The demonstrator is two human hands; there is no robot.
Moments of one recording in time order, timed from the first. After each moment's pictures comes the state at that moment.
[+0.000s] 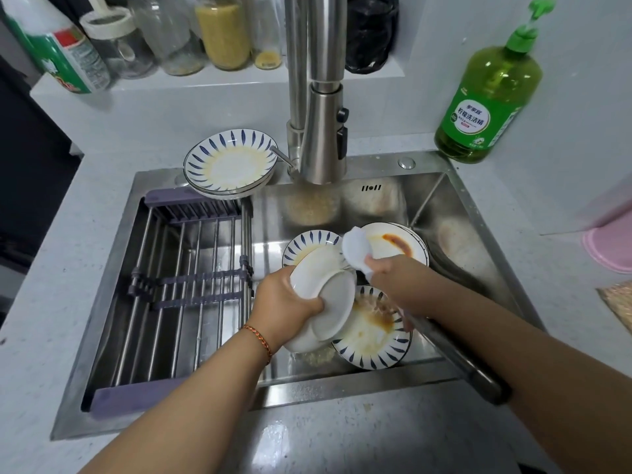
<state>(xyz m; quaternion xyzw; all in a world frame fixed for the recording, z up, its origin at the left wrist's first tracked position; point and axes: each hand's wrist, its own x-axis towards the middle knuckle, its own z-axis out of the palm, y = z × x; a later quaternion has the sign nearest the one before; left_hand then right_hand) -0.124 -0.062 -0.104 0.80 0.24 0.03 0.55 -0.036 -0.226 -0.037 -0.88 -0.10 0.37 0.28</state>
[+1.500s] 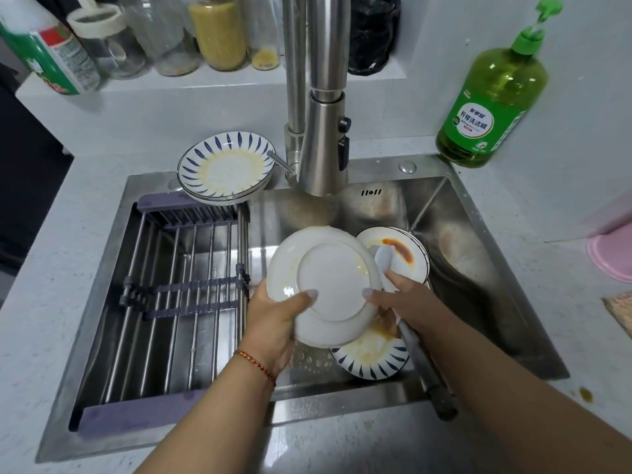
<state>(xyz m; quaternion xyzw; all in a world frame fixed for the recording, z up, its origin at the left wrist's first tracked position) -0.123 -0.069 -0.109 0.43 0.34 0.09 0.83 -0.028 -0.249 -0.102 -0.76 0.03 0.36 0.54</state>
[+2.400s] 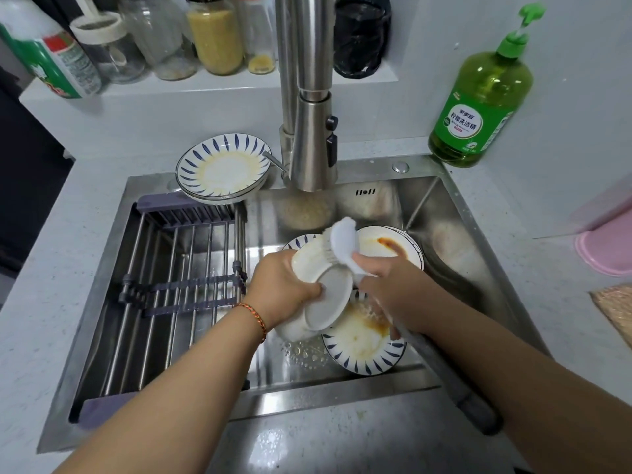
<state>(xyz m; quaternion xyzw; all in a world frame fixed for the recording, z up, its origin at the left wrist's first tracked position) -0.095 -0.053 -0.084 0.83 0.23 -0.01 0.52 -0.045 -0.230 -0.039 -0.85 -0.12 0.32 0.39</state>
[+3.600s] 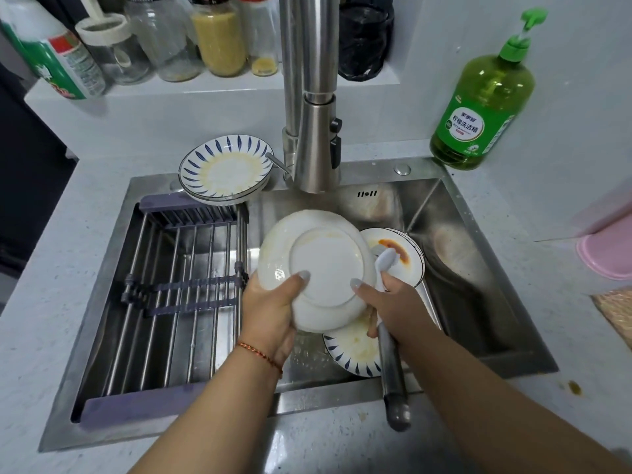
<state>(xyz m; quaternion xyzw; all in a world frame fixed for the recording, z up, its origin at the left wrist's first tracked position) -0.119 -0.076 -0.097 0.41 0.35 0.15 0.83 -0.062 -0.231 -0.081 -0.74 0.08 0.28 0.61</state>
